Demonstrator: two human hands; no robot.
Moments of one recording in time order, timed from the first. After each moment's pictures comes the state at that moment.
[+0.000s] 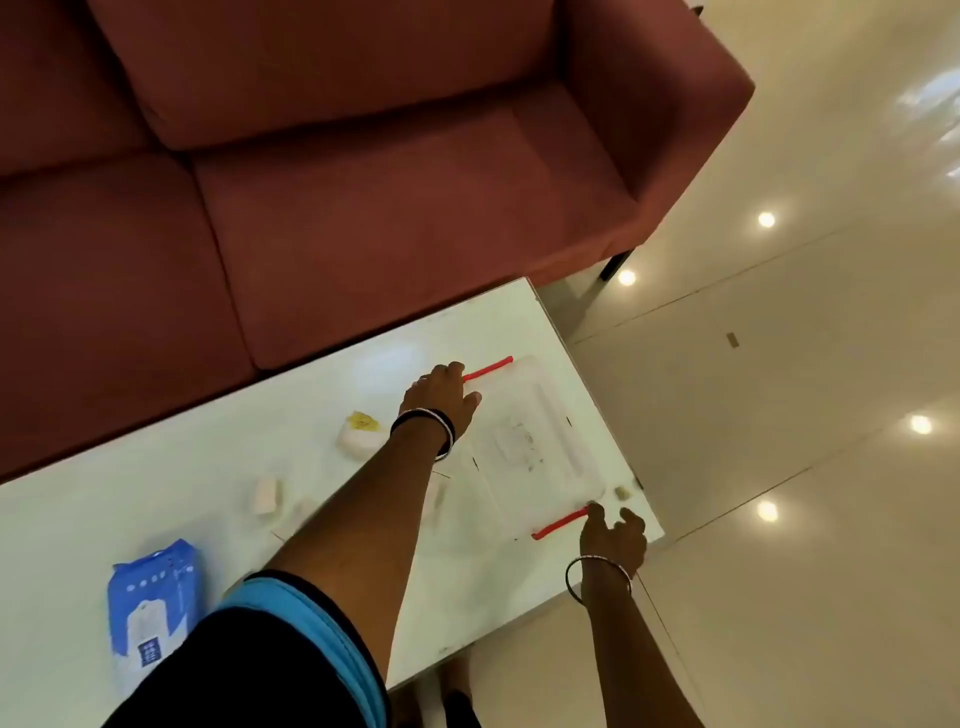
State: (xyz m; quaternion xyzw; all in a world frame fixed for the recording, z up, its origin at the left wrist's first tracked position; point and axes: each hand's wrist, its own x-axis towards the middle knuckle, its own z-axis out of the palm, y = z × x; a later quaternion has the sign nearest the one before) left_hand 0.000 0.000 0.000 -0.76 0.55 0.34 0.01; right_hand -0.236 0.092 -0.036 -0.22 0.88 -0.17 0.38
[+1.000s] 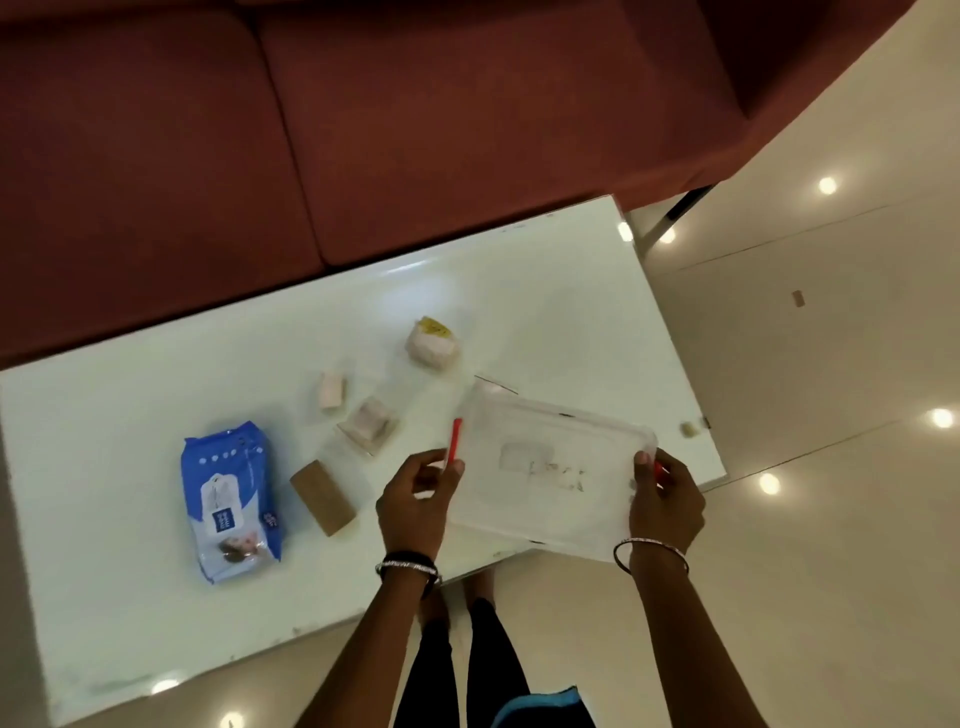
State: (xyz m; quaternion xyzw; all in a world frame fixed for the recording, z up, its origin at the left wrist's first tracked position) left_hand 0.016 0.269 -0.033 -0.82 0.17 0.37 -0.40; right_hand -0.208 0.166 -0.025 -0.36 0.83 -0.25 0.35
